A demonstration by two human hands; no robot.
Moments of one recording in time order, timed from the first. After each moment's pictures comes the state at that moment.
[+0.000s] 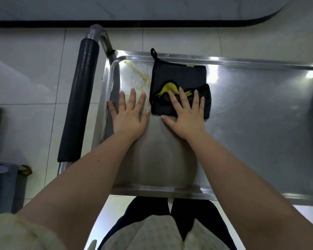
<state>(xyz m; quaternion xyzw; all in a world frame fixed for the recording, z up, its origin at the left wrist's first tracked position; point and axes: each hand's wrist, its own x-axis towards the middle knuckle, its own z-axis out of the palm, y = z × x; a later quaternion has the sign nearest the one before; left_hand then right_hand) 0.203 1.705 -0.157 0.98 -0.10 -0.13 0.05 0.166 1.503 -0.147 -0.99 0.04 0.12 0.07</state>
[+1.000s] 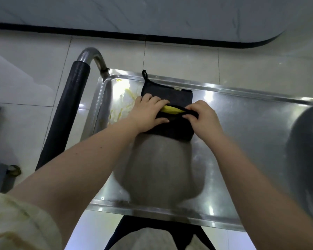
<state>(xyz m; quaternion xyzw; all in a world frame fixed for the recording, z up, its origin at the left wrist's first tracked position) 0.273 1.611 -0.111 0.95 -0.29 -0.12 0.08 0.213 1.407 -0.079 -0.94 0.04 0.03 0.34</state>
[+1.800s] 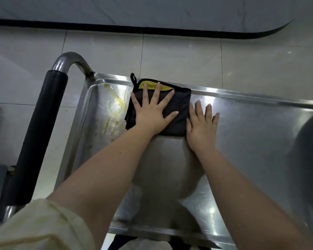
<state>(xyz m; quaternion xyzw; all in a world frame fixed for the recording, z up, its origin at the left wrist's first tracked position) 0.294 1.540 -0.147 0.98 -0.14 -0.15 0.04 0.222 1.377 -0.160 -0.99 0.08 0.09 0.09</state>
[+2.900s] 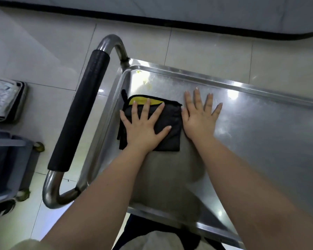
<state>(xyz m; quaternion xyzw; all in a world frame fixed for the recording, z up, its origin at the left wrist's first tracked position) 0.208 1.654 -0.147 0.99 -0.02 -0.13 0.04 0.245 1.470 -0.162 -0.99 0.04 0.14 0.08</state>
